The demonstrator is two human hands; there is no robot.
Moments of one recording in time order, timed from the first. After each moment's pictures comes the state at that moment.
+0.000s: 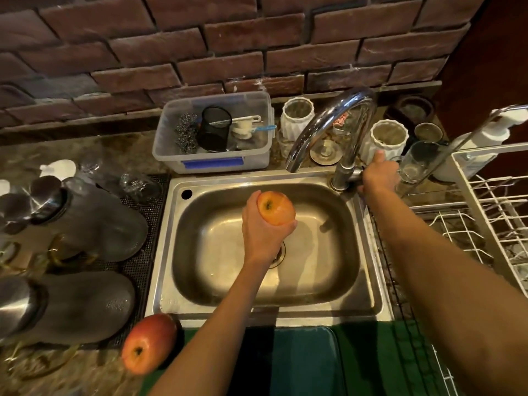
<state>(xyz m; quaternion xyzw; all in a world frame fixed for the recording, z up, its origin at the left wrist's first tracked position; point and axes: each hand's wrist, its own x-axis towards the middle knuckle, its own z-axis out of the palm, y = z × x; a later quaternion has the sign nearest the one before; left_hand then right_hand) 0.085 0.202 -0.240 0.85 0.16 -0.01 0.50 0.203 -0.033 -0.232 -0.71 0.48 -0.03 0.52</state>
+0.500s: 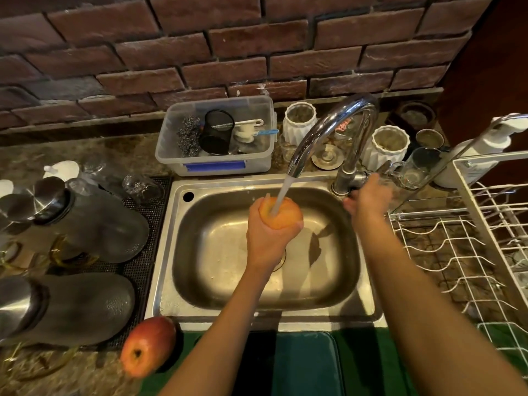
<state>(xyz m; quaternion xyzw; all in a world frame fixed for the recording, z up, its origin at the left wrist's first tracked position) 0.077 0.197 -0.226 0.77 0.17 -0.07 0.61 0.163 0.000 -0.225 -0.56 0.48 -0.03 0.67</state>
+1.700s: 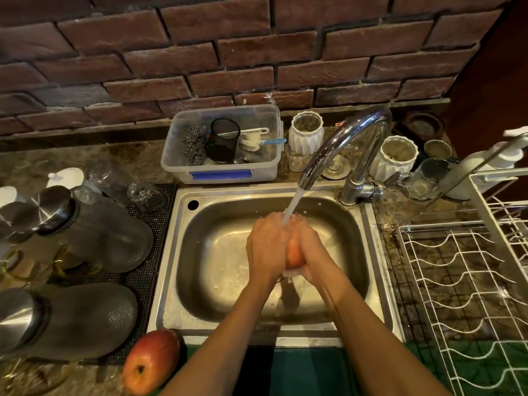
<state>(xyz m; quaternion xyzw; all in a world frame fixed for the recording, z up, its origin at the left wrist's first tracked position) 0.081 0.202 -0.224 0.82 0.15 0.01 0.55 0.097 0.115 -0.211 -0.52 0.34 0.27 0.74</state>
